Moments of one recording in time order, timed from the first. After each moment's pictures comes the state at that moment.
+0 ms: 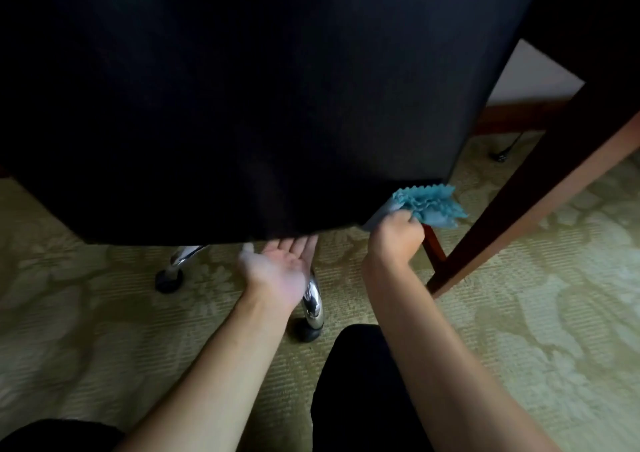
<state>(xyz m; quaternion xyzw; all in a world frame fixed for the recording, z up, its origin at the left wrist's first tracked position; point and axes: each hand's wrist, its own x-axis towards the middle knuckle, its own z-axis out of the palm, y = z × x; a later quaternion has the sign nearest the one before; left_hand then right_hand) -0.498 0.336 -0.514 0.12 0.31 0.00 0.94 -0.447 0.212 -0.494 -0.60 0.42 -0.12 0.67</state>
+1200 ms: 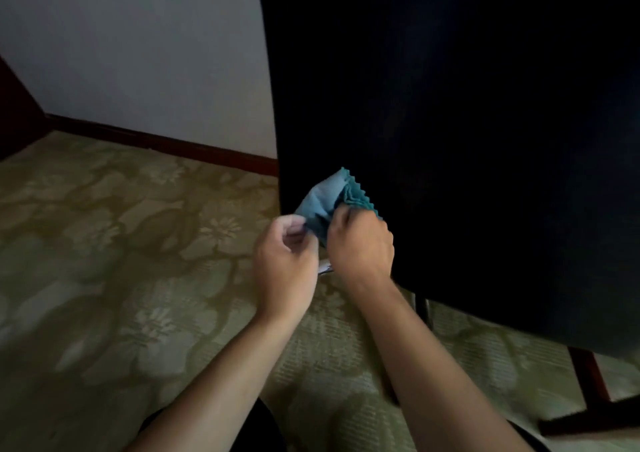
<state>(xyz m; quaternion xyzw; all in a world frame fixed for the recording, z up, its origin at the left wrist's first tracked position) -0.577 0.514 -0.438 0.71 0.33 0.33 0.52 -0.508 0.451 -0.413 -0.91 -0.14 -0.01 0.38</state>
